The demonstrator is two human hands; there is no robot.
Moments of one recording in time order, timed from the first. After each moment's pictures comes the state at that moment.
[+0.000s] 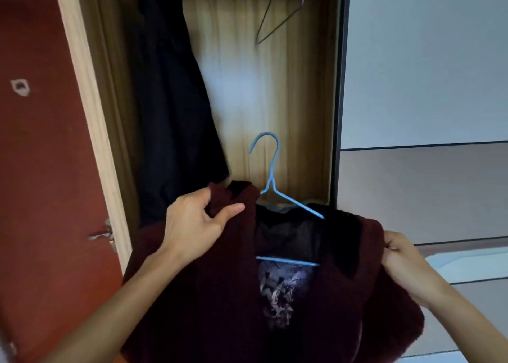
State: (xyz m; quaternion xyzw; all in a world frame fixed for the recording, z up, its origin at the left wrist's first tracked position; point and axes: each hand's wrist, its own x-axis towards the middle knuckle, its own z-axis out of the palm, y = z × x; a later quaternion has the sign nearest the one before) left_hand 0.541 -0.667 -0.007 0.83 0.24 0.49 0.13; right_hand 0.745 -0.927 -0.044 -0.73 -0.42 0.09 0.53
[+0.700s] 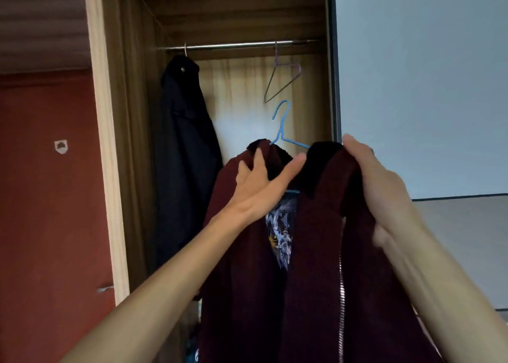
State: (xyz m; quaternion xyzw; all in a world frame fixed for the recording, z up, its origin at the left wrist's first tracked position) left_hand 0.641 -0.723 0.136 0.85 0.22 0.37 0.29; right_hand 0.714 -0.887 0.130 -0.45 -0.32 0.14 0.82
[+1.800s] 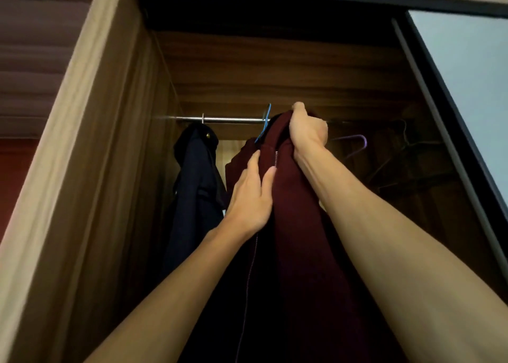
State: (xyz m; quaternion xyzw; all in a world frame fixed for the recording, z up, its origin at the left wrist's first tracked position) left_hand 0.732 -0.429 0.290 0.79 -0.01 0.60 0.15; right_hand 0.792 -0.524 0.396 -0.44 -0.30 -0.18 0.83
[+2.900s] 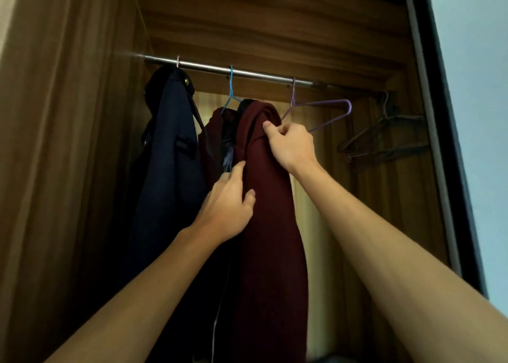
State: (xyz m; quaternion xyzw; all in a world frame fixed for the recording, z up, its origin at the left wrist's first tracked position) left_hand 0.742 -0.418 0.226 0.86 0.10 0.49 0.10; right_hand 0.834 -0.520 0.317 -0.64 -0.38 -0.32 0.58
